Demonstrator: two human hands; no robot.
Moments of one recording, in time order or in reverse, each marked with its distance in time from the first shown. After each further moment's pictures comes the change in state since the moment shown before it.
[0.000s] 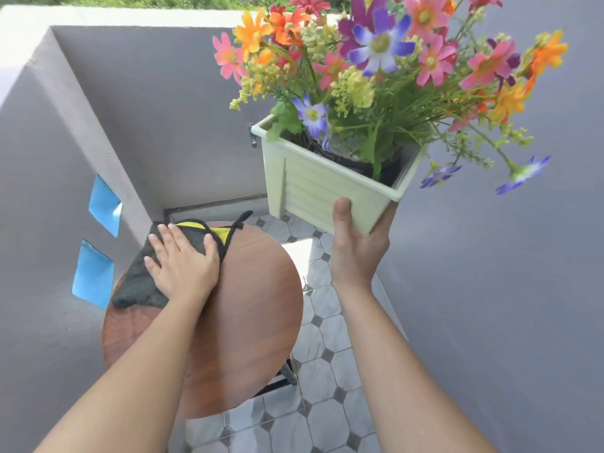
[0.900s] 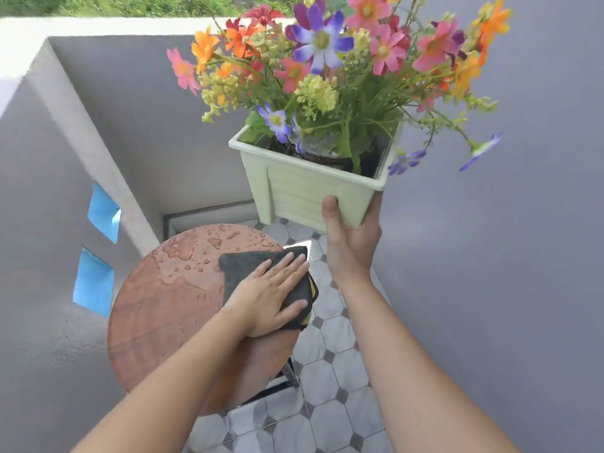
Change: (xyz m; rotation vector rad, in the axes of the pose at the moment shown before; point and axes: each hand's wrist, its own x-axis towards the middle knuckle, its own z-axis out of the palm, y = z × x) left_hand -0.061 0.054 0.020 0.239 -0.359 1.168; right_hand 0.024 0.009 0.002 -0.036 -0.111 0.010
